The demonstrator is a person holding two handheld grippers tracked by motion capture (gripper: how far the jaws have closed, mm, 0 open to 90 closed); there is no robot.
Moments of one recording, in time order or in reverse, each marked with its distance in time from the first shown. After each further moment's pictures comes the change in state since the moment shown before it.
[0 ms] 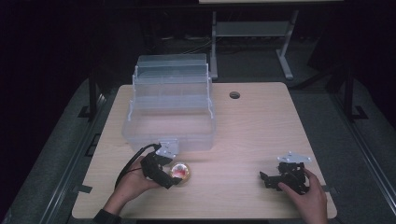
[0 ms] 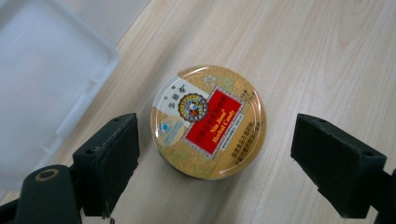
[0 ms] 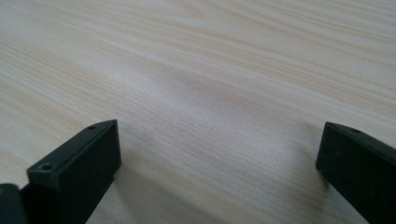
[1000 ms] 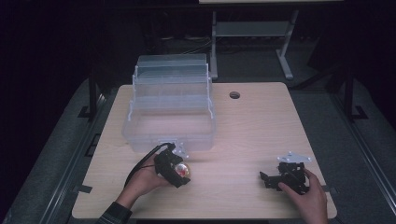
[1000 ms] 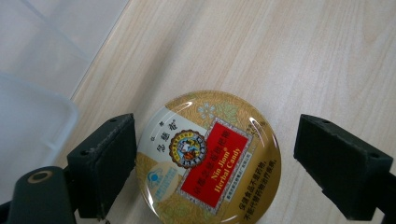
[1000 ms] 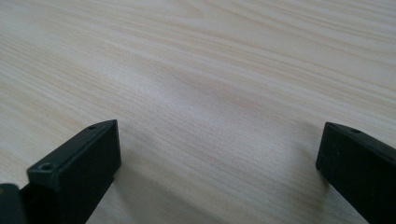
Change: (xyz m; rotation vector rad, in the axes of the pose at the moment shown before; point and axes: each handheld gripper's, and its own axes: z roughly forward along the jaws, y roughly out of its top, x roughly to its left) left arm 0.000 0.022 0.032 0.097 -0.009 0.078; right arm 0.000 0.000 0.000 0.000 0.000 0.000
